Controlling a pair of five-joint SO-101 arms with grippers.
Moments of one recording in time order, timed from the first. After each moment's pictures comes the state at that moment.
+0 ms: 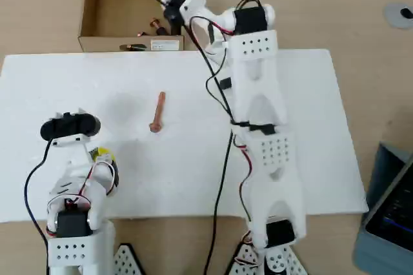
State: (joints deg) left arm -7.3 -103.9 95.0 59.4 -2.6; right arm -16.7 46.8 -72.2 101.2 34.7
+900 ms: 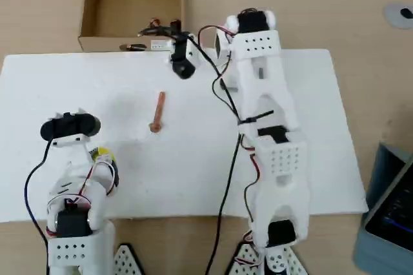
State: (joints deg) left arm -7.3 -103.9 95.0 59.4 -2.6; right arm -14.4 40.6 -48.0 101.0 65.6
